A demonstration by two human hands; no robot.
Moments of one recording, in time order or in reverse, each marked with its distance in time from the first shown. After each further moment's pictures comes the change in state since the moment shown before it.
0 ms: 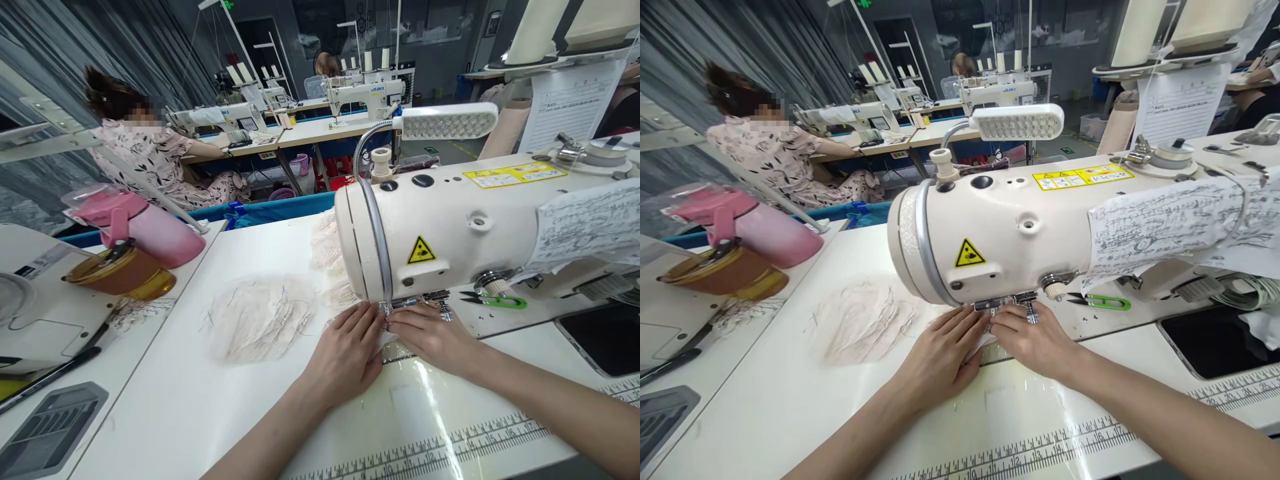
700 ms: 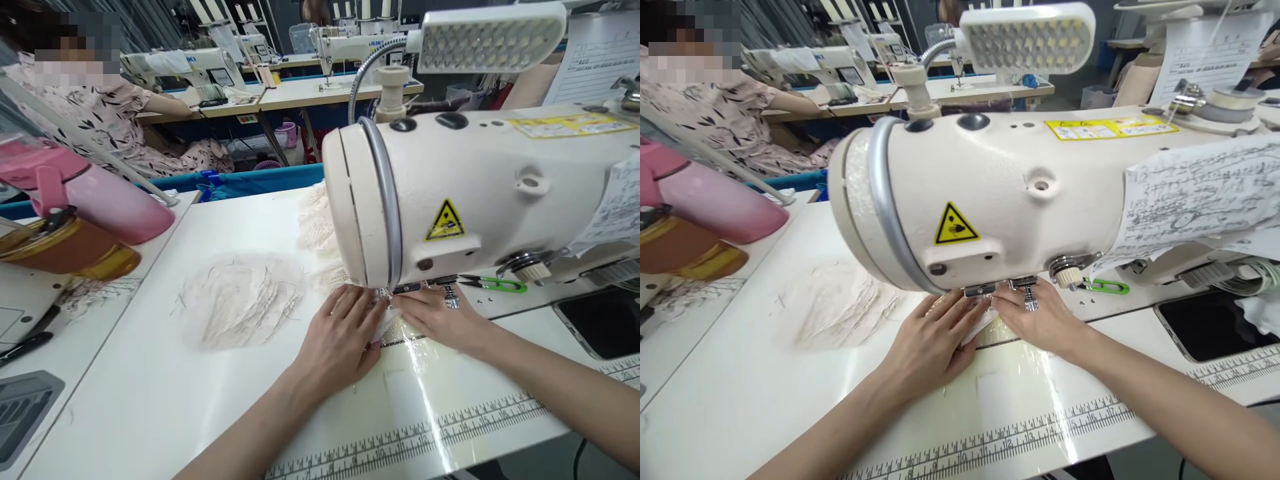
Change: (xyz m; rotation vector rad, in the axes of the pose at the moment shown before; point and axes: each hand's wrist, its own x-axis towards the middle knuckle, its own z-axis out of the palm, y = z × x) left_hand 0.002 0.003 0.003 0.032 -0.024 -0.037; right_hand 0.000 0.007 -0.013 -0.337 -0.025 -0.005
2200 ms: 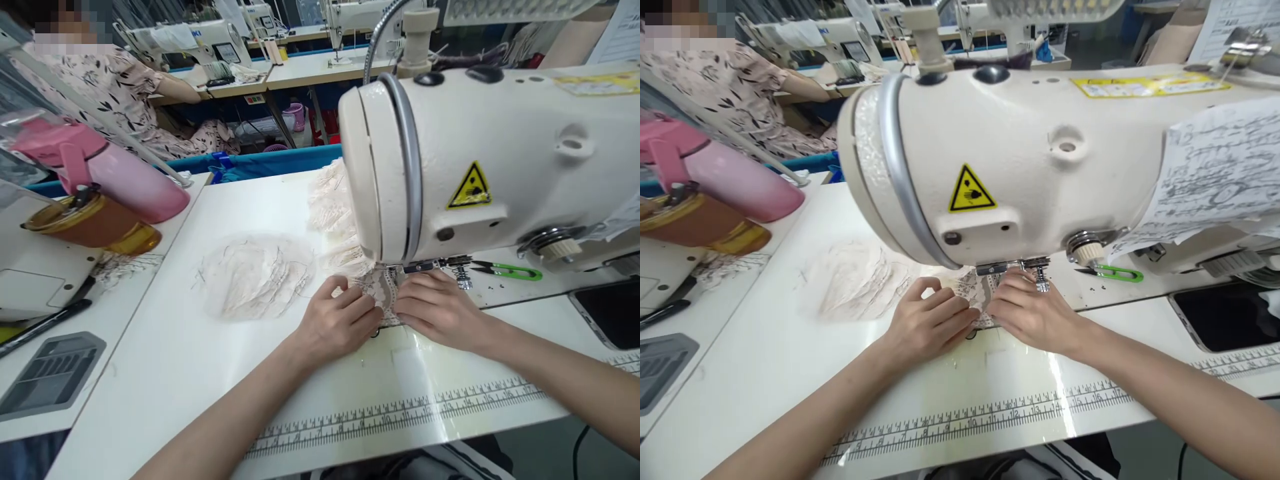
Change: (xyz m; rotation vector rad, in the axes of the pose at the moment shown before) left_hand -0.004 -0.013 -0.008 0.021 0.271 0.228; right_hand 0.000 -0.009 0.005 0.552 -0.016 -0.042
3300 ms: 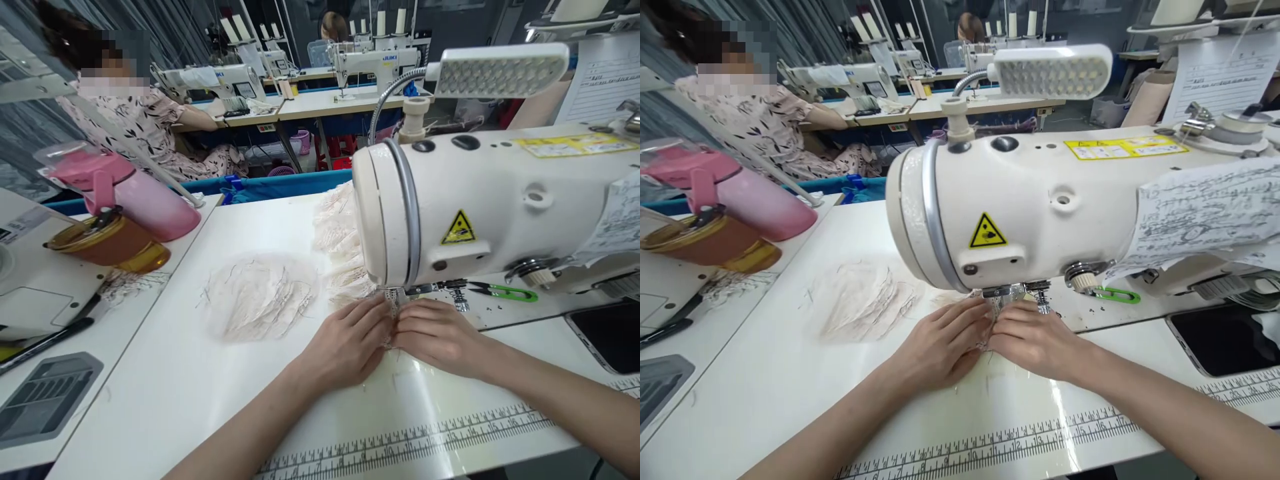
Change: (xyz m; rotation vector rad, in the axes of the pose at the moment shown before) left_hand -0.002 0.004 0.003 -0.138 -0.122 -0.035; right_hand -0.003 -0.001 0.005 0.062 0.001 -0.131
